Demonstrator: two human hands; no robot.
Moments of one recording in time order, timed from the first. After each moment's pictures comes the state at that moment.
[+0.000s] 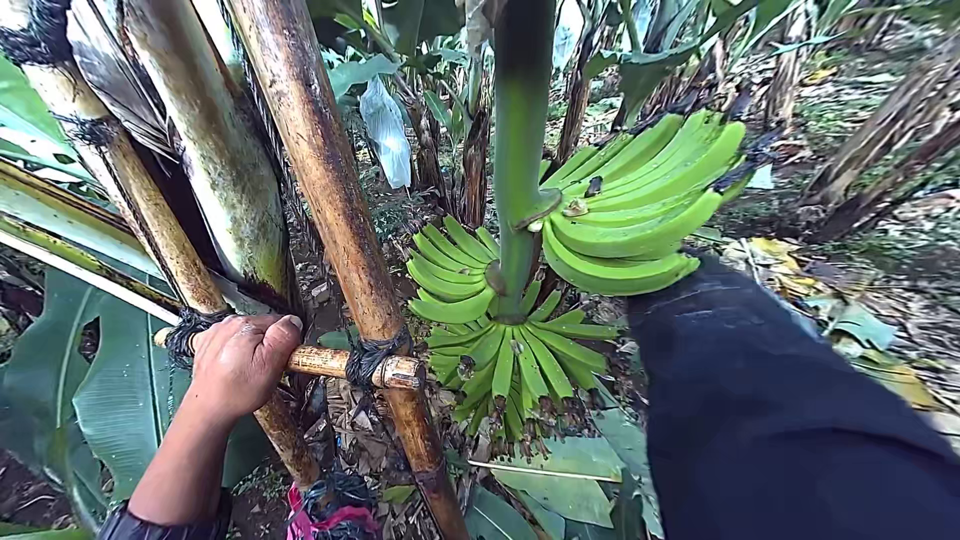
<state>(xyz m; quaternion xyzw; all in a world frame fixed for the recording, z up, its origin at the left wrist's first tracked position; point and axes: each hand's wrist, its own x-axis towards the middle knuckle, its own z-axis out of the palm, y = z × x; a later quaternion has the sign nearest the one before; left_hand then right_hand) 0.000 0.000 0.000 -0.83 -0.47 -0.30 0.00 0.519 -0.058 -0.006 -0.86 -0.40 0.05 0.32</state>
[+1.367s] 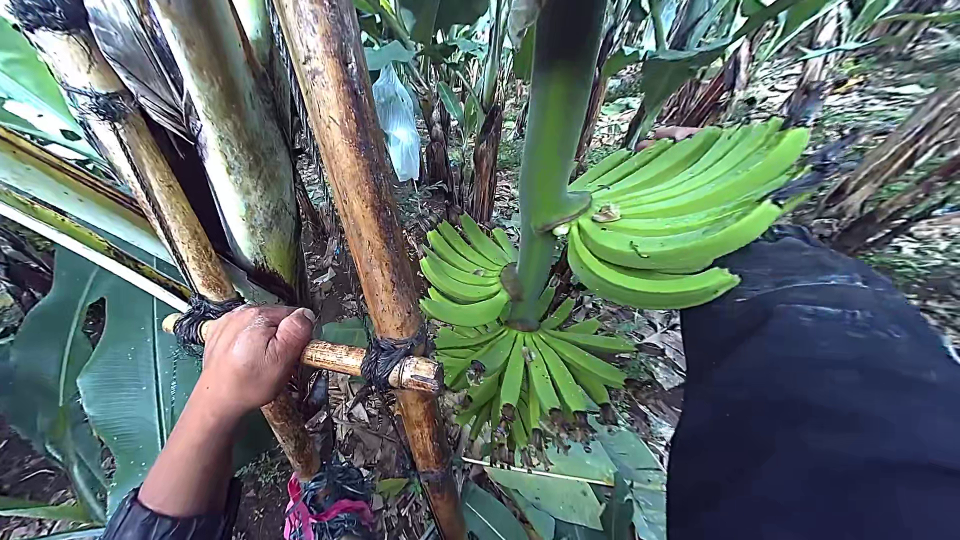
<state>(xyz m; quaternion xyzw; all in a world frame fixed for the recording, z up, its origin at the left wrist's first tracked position) -0.002 0.003 -0.004 -0.84 -0.45 -0.31 0.03 0.536 -0.001 0.059 -0.73 -0.47 0.05 0.50</state>
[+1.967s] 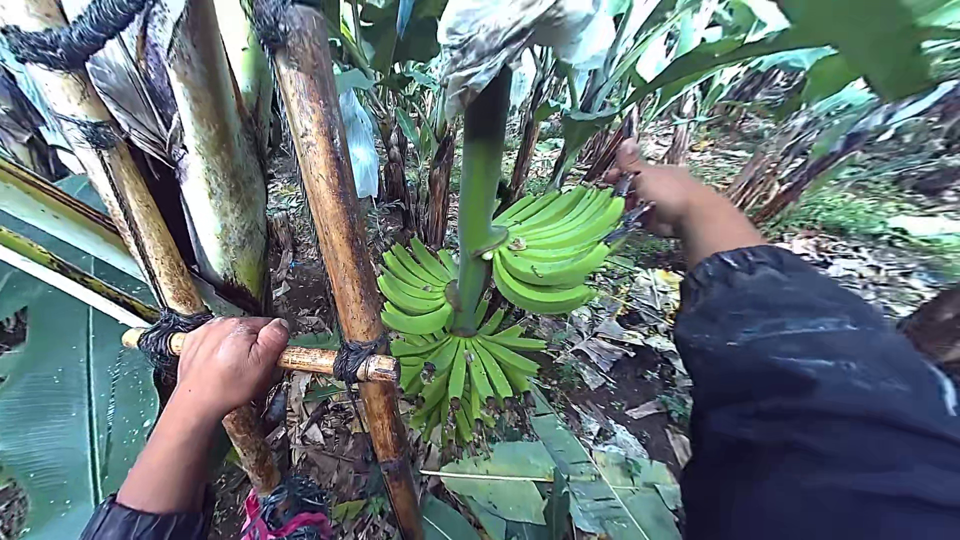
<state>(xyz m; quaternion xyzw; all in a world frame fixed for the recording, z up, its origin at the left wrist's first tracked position) 0.006 -0.003 0.006 -0.84 -0.47 -0.27 0.02 0.564 -0.078 0.116 -0.76 -0.38 0.15 0.50</state>
